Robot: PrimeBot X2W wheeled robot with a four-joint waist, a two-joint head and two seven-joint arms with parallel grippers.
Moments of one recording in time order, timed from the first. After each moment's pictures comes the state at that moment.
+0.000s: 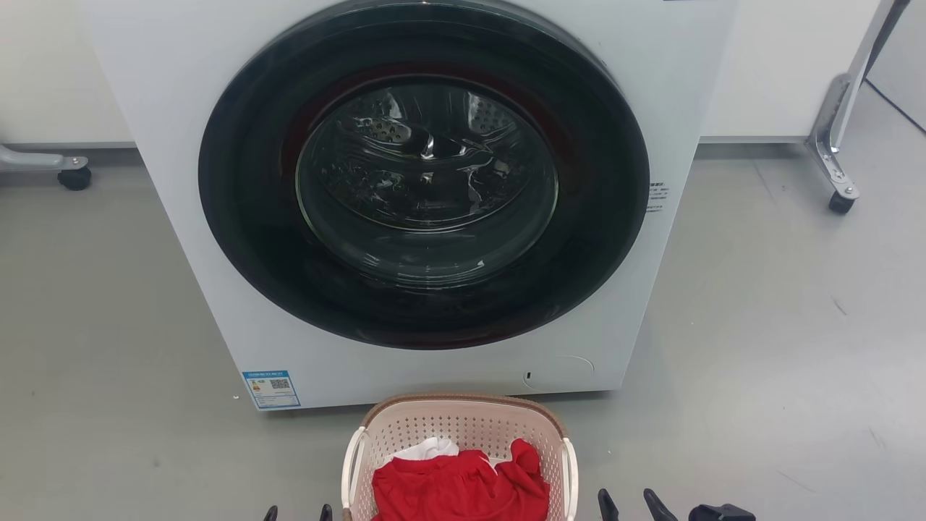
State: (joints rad) left arm -0.02 0.14 -0.35 0.43 -0.43 0.12 -0.25; right arm -0.21 -0.13 0.66 0.57 0.70 -0.12 -0.25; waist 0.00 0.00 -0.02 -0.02
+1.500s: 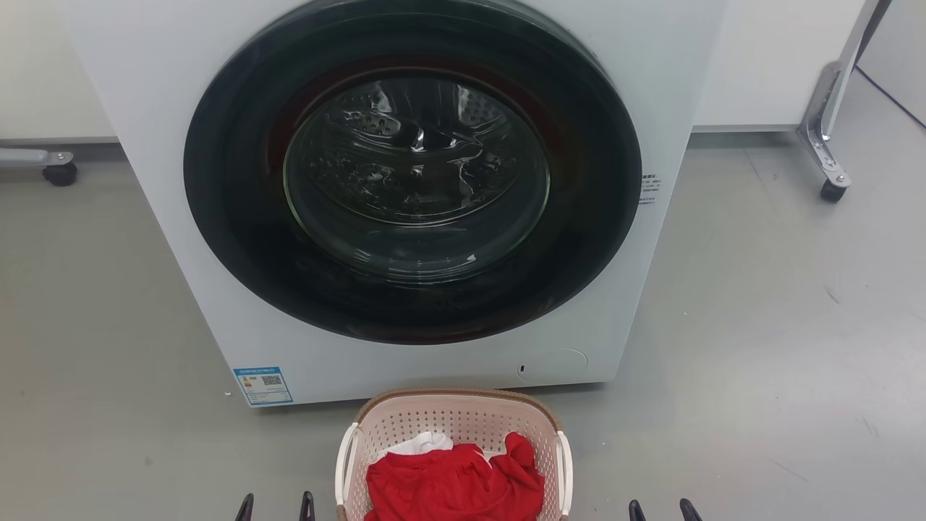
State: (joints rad) left arm 0.11 0.07 -0.18 0.20 -0.21 0.12 -0.25; right arm 0.07 -0.06 0.37 0.24 0.34 -0.13 -0.25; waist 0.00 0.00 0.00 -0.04
